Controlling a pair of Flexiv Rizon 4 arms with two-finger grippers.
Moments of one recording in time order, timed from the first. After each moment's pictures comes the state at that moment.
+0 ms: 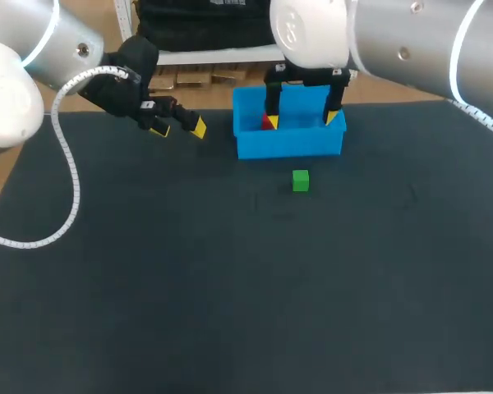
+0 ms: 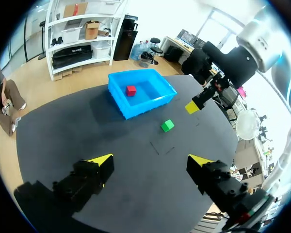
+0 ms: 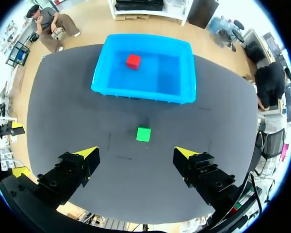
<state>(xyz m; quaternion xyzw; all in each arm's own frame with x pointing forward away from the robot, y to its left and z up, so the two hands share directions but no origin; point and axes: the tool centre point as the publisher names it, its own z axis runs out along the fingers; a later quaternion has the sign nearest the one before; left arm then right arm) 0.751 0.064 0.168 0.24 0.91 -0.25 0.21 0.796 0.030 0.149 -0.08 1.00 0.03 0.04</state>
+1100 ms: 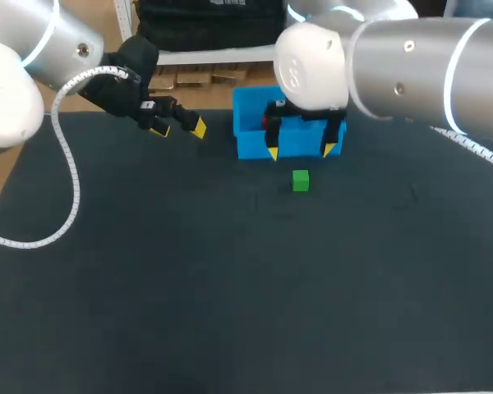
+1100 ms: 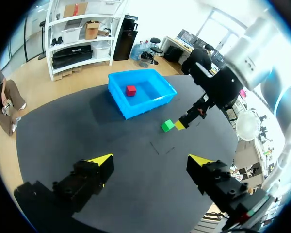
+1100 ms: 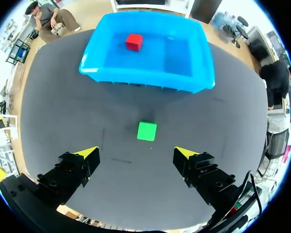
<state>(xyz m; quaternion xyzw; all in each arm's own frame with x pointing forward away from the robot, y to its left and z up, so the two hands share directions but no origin) 0.751 0.064 0.168 0.24 0.91 -0.25 0.21 0.783 0.032 0.087 -0.08 1.00 0.04 0.03</state>
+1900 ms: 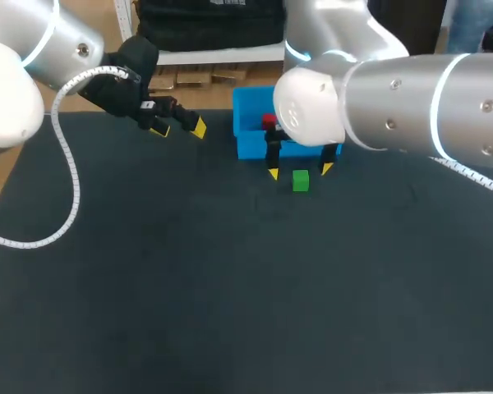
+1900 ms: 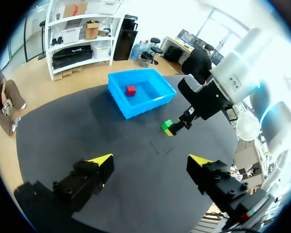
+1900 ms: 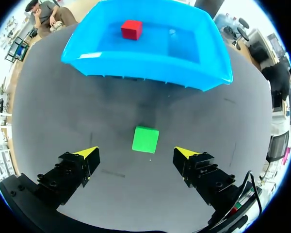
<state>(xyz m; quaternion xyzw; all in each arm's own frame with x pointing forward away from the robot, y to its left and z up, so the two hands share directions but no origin) 0.751 0.064 0.168 0.24 0.91 -0.25 0.21 0.789 0.030 0.041 -0.09 1.00 0.03 0.04</state>
